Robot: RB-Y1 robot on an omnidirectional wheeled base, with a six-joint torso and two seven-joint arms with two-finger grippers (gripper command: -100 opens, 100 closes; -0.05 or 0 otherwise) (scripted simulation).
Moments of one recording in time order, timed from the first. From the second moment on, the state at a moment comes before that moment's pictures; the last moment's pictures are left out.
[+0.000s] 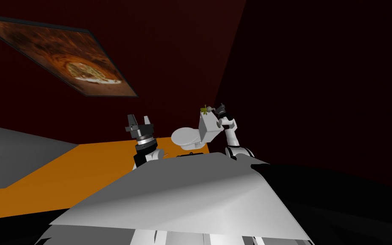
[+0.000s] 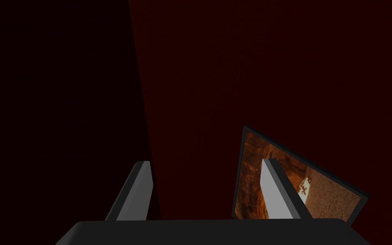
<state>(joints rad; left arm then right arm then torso) 0.46 -0.01 0.00 -2.22 0.12 -0.62 0.07 -0.35 -0.41 -0.21 -1.60 -0.27 0.32 -0.66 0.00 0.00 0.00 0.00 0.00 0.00</state>
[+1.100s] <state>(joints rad) 0.46 -0.01 0.00 -2.22 0.12 -0.62 0.07 -0.60 -0.48 -0.26 -1.31 -0.29 0.59 -0.82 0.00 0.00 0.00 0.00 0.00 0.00</state>
